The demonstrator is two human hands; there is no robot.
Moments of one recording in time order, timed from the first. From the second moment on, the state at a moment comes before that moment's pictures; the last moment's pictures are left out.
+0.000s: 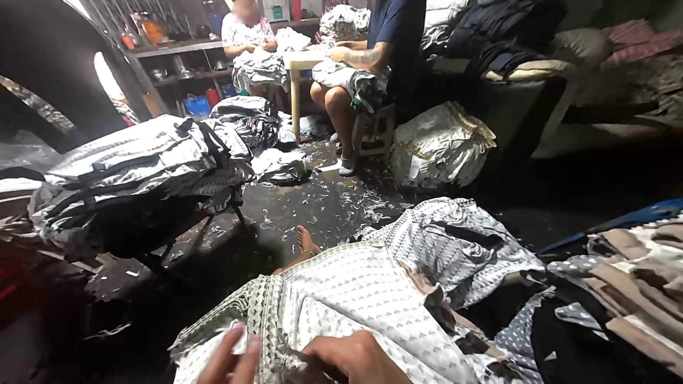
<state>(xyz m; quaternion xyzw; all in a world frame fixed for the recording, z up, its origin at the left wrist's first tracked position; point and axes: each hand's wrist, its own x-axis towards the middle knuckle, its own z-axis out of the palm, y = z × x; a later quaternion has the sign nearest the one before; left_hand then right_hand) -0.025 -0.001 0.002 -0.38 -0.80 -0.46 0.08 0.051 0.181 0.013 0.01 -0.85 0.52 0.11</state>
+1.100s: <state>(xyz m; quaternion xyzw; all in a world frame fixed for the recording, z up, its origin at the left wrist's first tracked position) -0.010 0.022 0.006 -0.40 -0.78 -0.47 0.14 0.049 0.195 0.015 -0.03 -0.71 0.70 -0.06</state>
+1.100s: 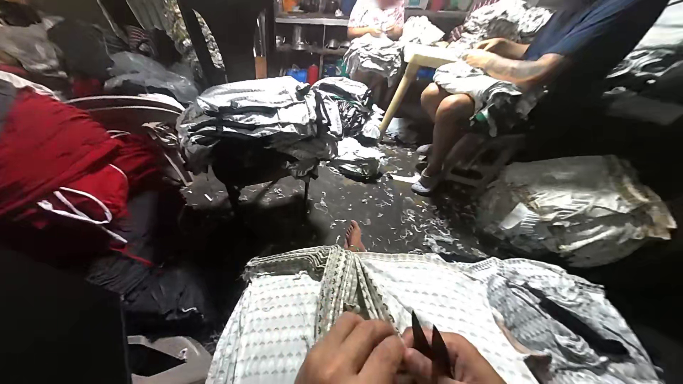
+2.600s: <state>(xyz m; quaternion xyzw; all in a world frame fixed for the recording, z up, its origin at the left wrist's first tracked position) -0.020 0.021 0.000 -0.30 -0.63 -0.72 -0.02 0.056 0.192 0.004 -0.07 -0.62 0.78 0.04</state>
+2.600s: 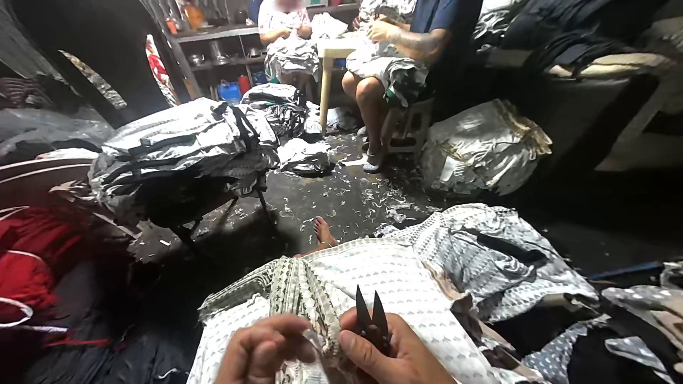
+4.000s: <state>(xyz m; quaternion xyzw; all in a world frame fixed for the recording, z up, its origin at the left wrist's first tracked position) -0.009 0.044 -0.021 -0.32 -0.64 -0.70 -0.05 0.054 0.194 0.013 -0.14 -0.64 0.76 0.05</state>
